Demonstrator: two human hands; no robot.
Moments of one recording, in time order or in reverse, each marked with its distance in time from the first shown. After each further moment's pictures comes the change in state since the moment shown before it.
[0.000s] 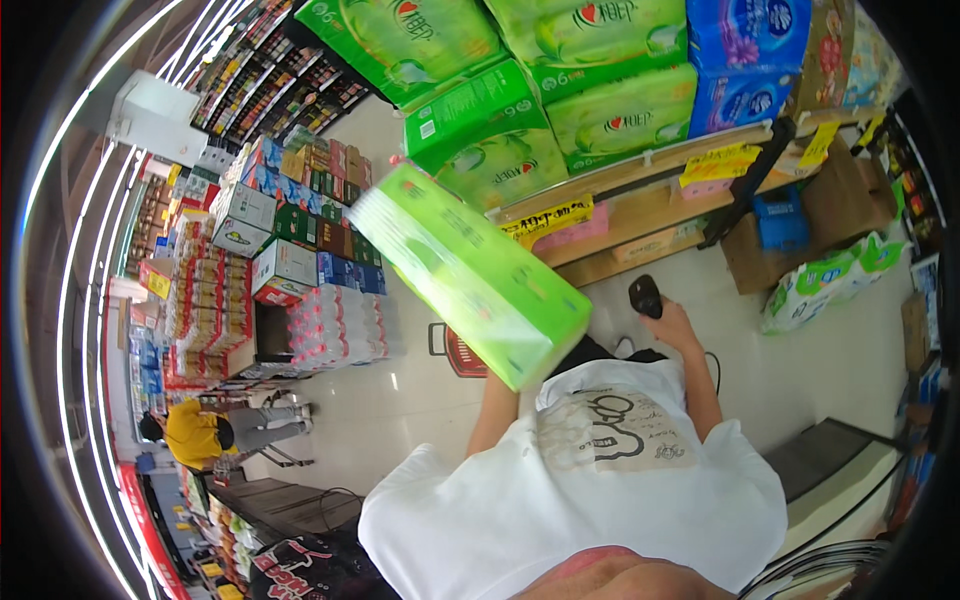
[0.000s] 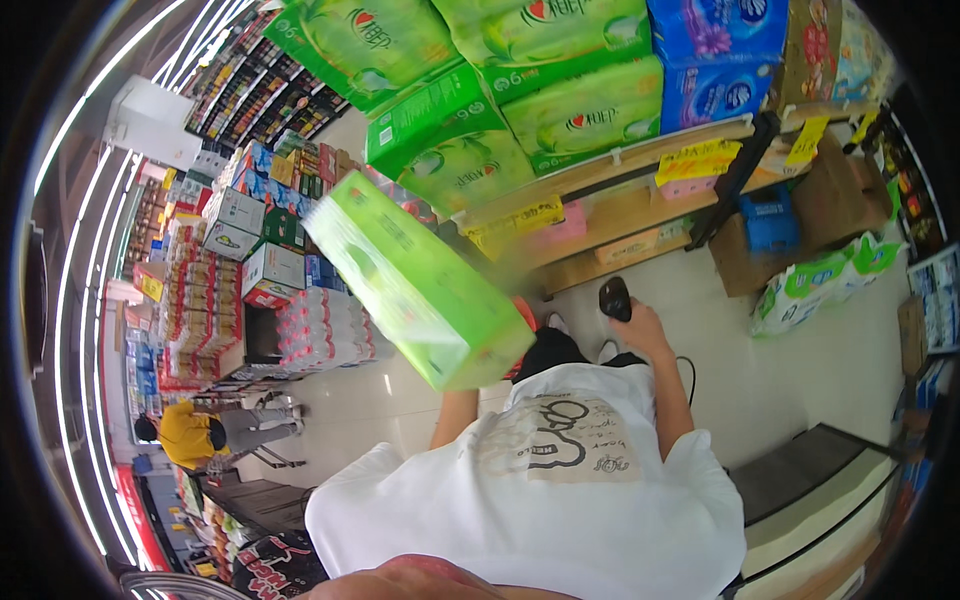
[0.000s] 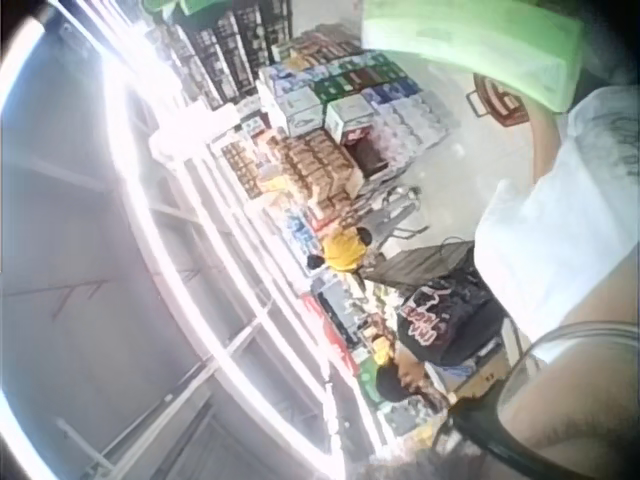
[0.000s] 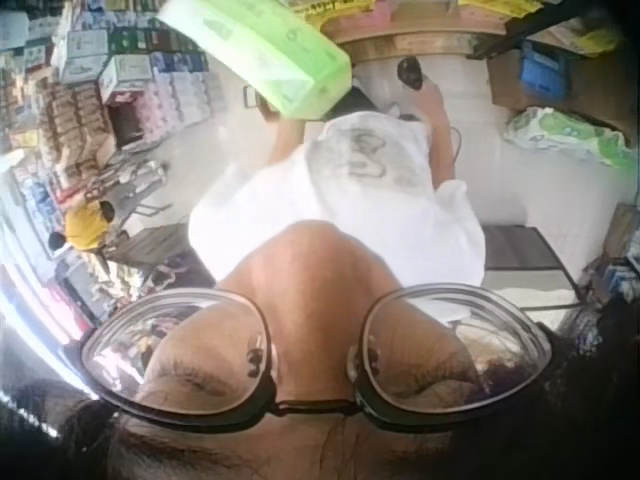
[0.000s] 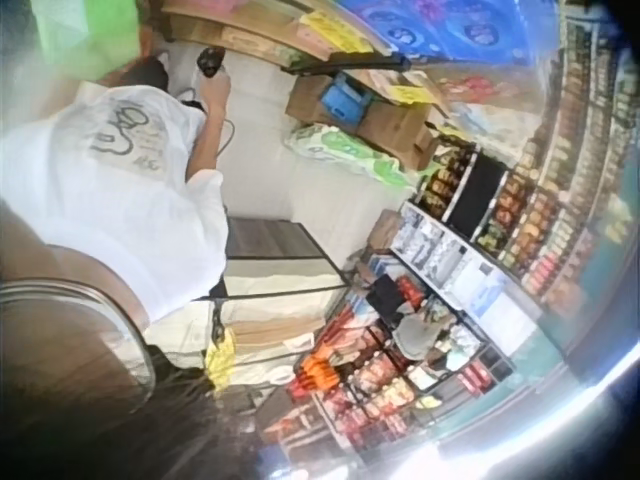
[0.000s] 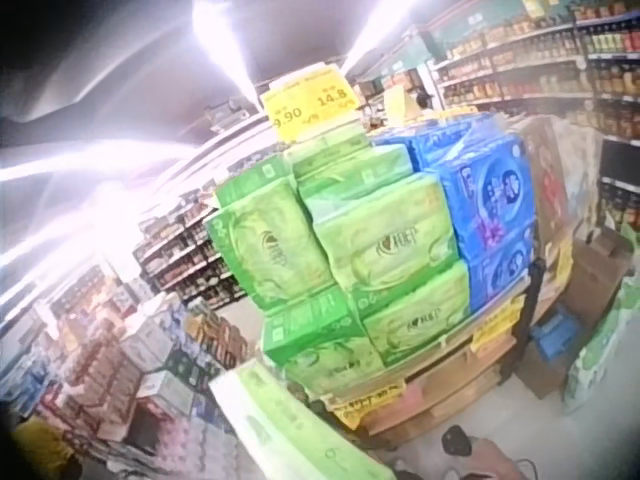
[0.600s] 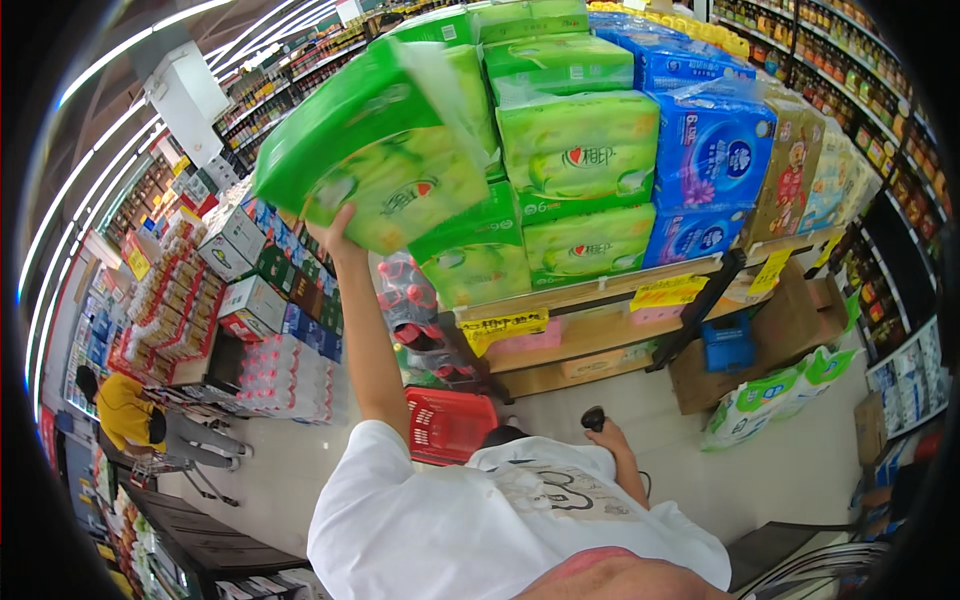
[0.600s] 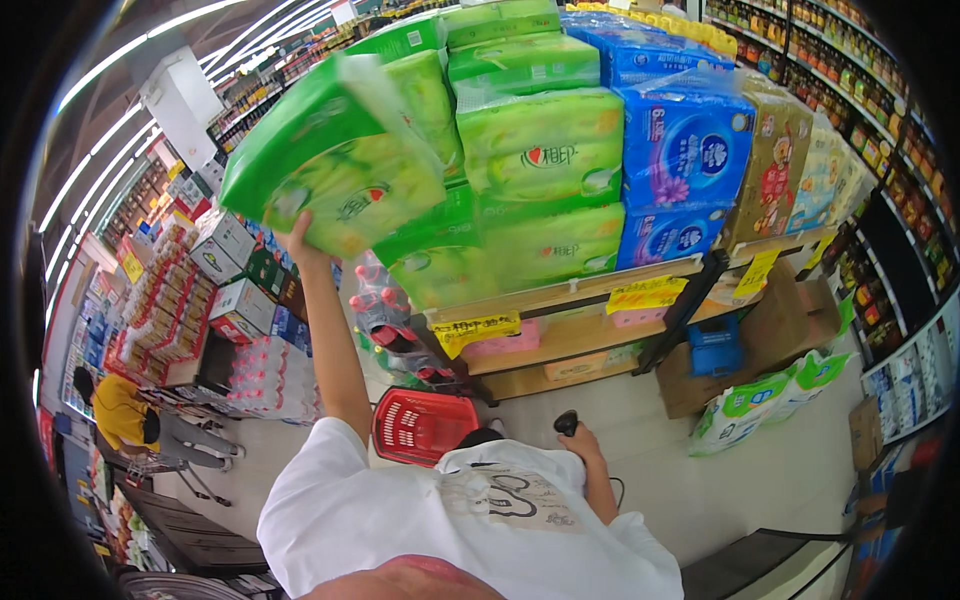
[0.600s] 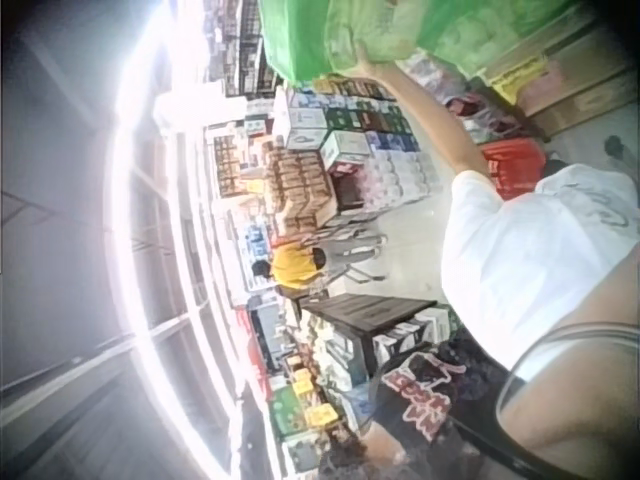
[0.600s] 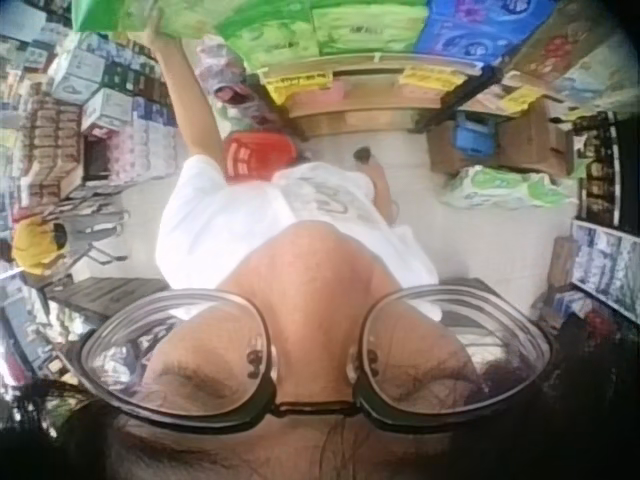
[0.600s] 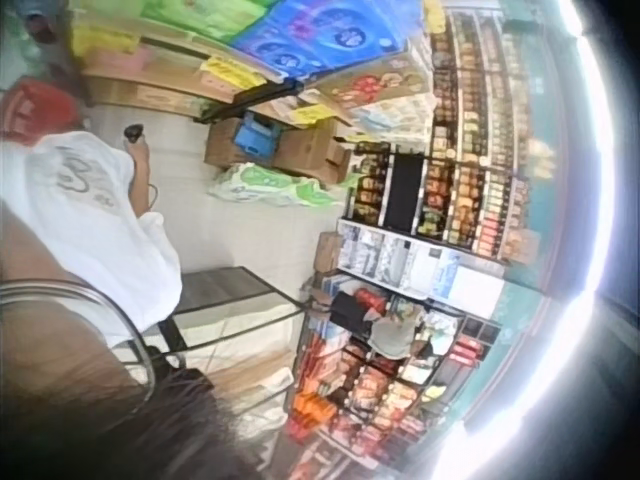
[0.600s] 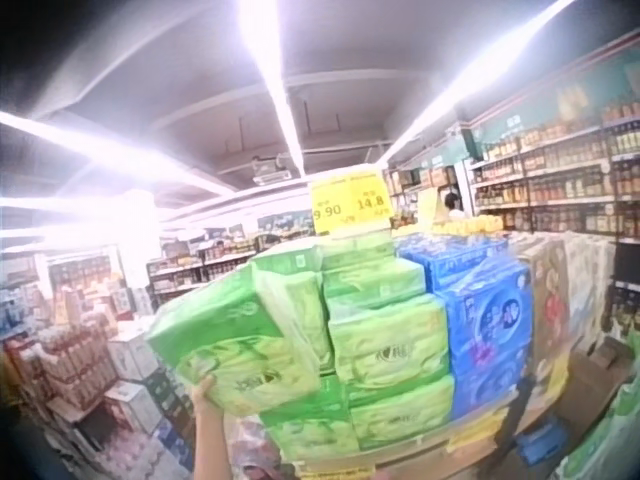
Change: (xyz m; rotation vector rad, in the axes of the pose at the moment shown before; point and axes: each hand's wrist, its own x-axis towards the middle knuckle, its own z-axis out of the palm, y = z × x) left_hand 0.196 0.122 0.215 0.506 -0.427 0.821; right_hand 0.011 0.102 0.022 -0.120 -0.086 0.184
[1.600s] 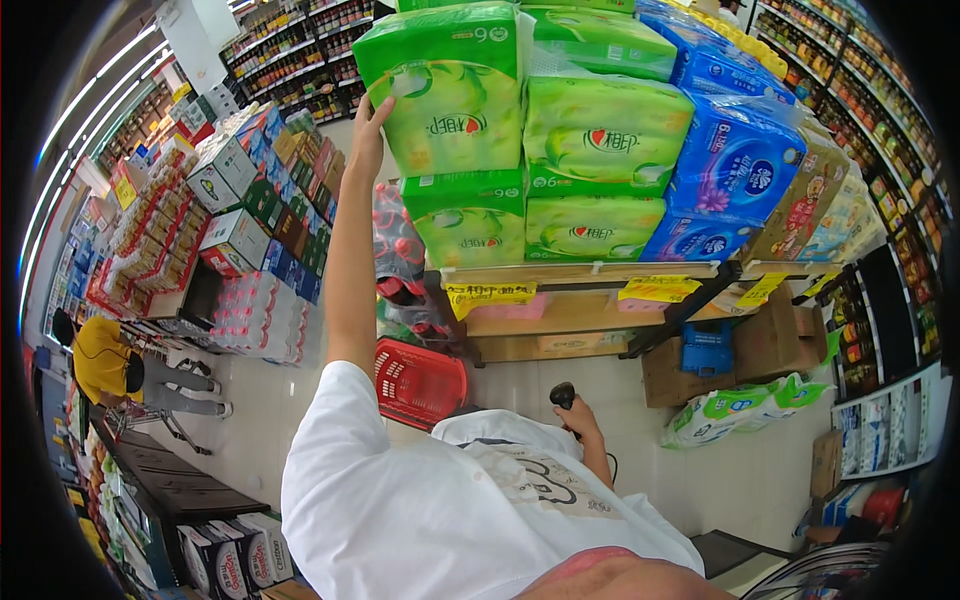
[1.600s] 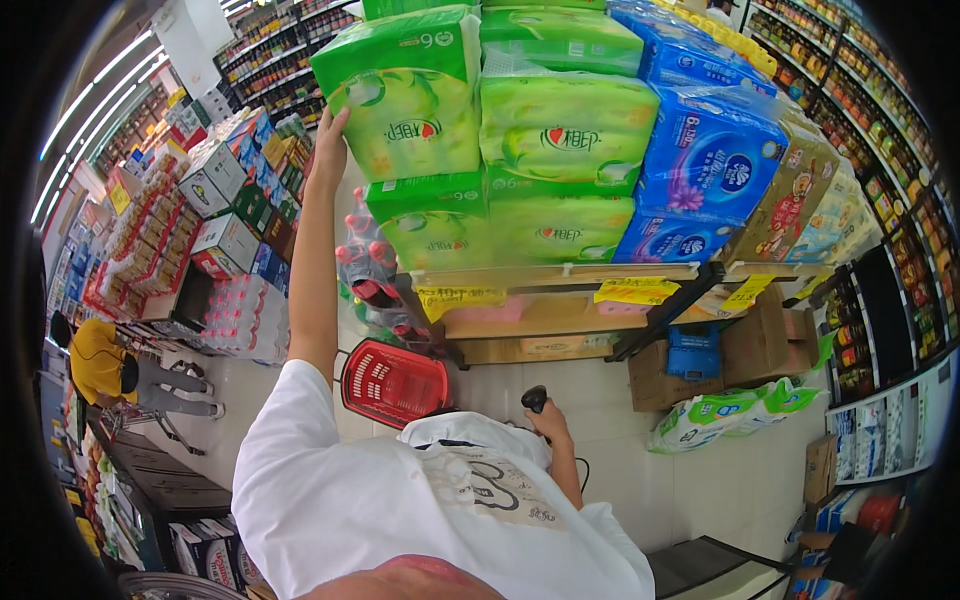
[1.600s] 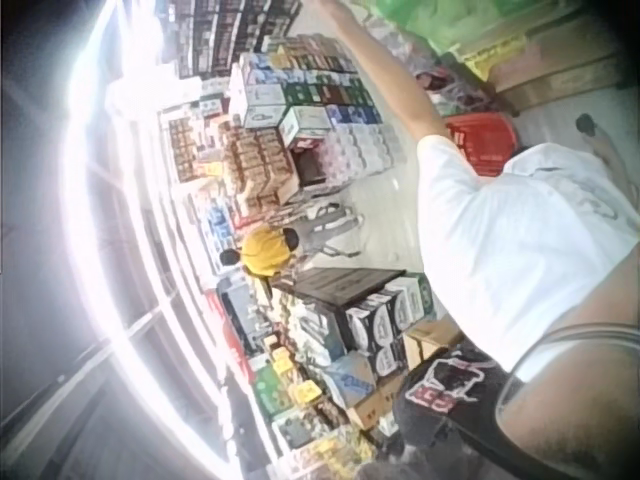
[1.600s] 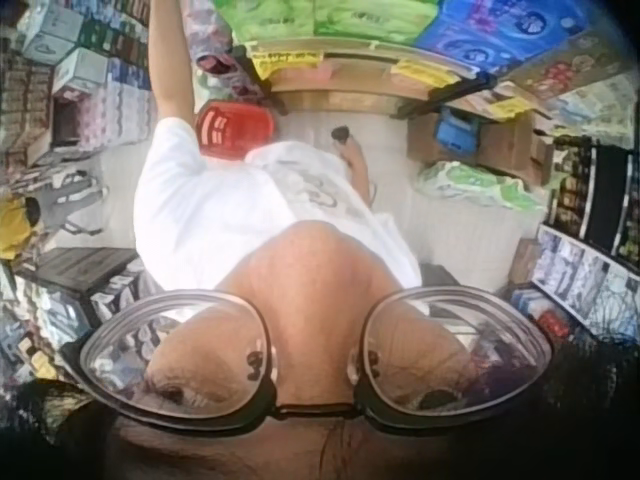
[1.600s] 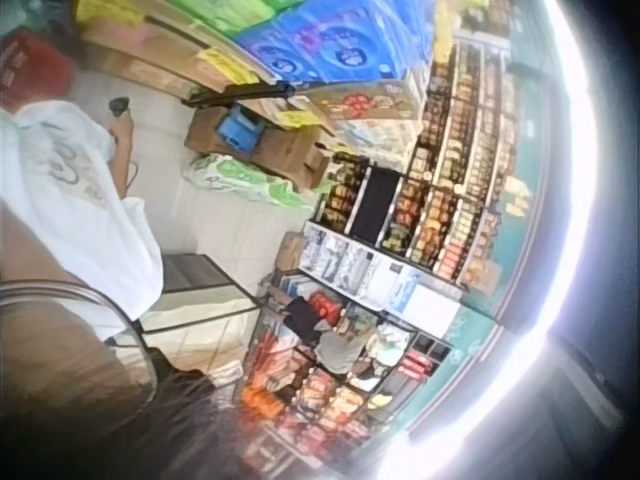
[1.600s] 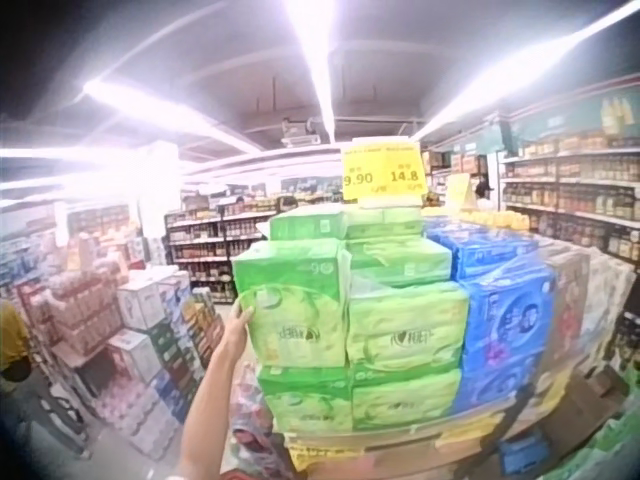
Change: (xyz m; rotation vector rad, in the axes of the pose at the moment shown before) left_hand 0.055 -0.066 -0.004 0.375 -0.172 -0.328; right_hand -0.008 -0.039 -0.023 0.081 -0.122 0.019
